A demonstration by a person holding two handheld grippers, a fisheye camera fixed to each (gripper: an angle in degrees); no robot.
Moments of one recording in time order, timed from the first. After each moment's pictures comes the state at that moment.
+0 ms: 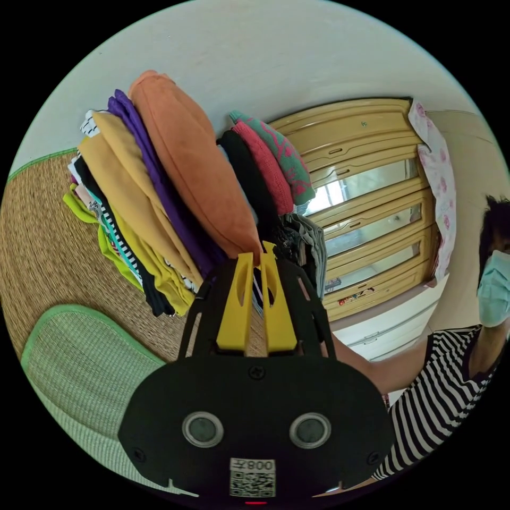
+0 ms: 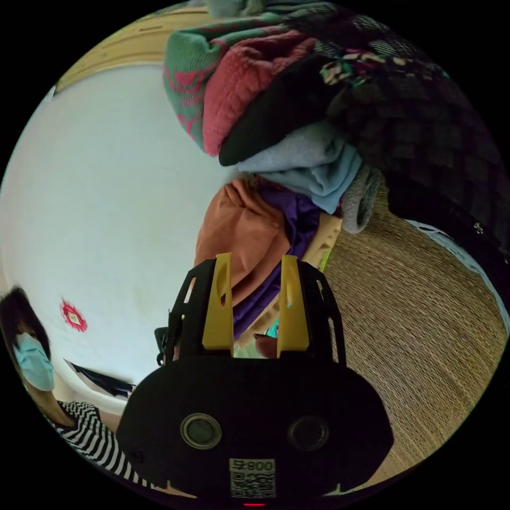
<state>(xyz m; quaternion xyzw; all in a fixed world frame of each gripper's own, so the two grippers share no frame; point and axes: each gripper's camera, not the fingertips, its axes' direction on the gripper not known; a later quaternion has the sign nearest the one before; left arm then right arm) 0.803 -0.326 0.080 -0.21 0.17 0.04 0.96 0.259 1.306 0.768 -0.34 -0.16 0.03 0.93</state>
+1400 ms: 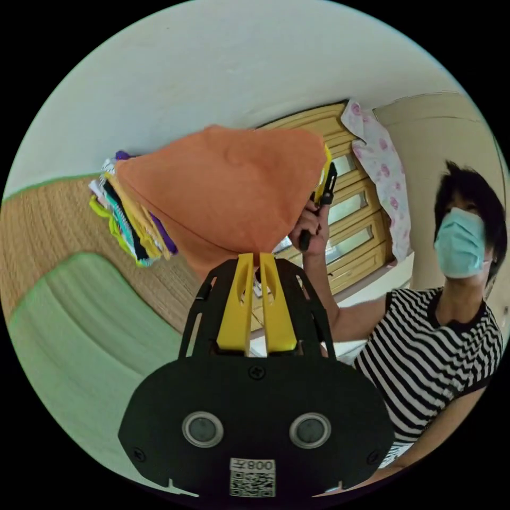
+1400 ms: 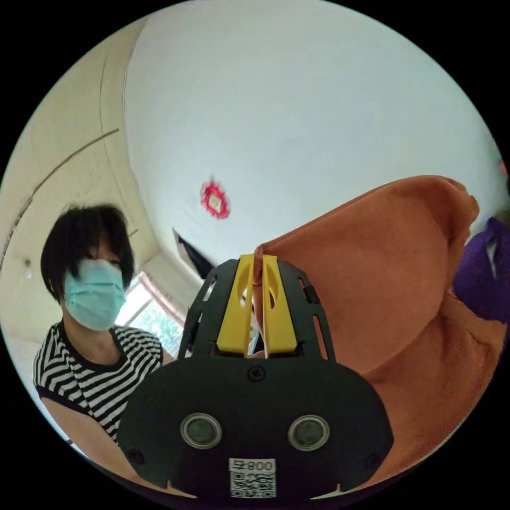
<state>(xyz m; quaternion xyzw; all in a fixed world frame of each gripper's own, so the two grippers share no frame) 0.666 -0.333 -0.013 -0.16 0.23 0.06 0.96 -0.291 1.332 0.640 -0.43 -0.56 -0.15 0.69</state>
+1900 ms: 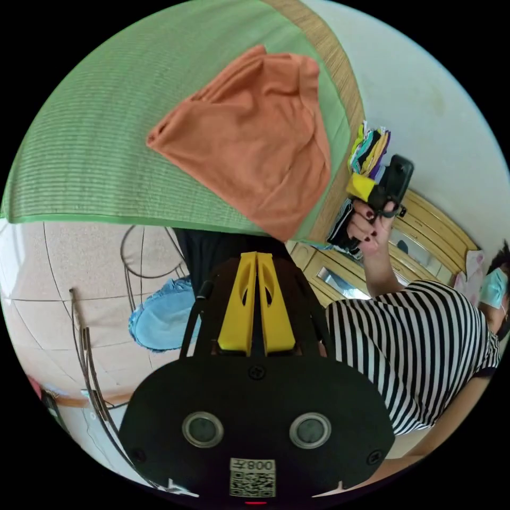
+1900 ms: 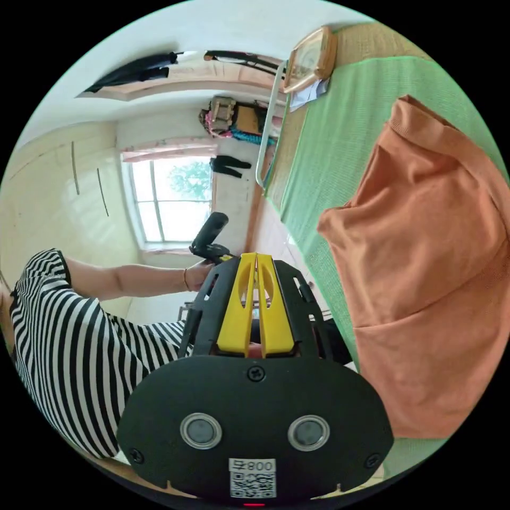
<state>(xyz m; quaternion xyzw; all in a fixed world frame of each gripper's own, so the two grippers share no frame) 0.482 0.049 -0.228 -0.23 -0.07 -0.40 0.88 -0.387 1.797 0.418 -0.86 -0.34 -0.25 0.30</state>
